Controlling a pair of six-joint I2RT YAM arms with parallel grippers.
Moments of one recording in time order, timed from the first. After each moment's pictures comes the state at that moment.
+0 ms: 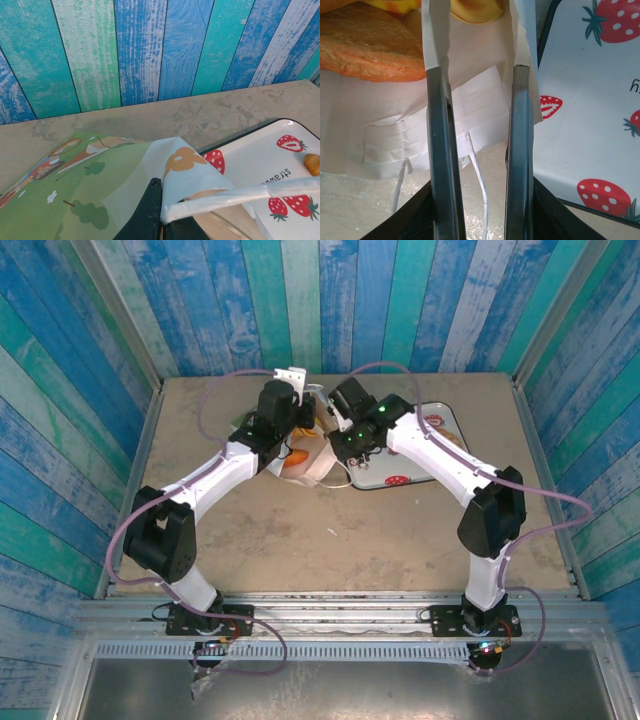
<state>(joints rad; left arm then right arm) -0.50 1.63 1.23 0.06 -0.13 -0.16 0.70 1.90 1.82 -1.00 0.05 0.25</state>
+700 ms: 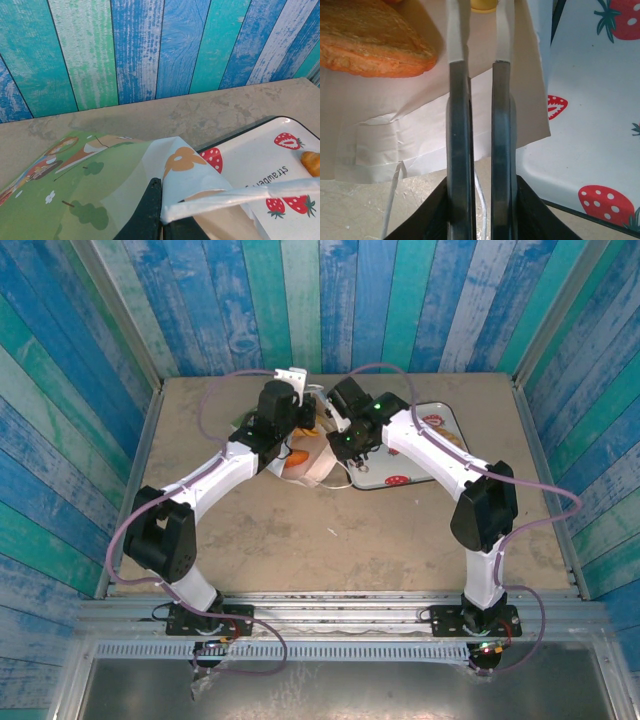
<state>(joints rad) -0.50 1.63 1.23 0.05 -0.12 -0.16 0.68 1.95 1.85 -1.02 0.02 0.22</state>
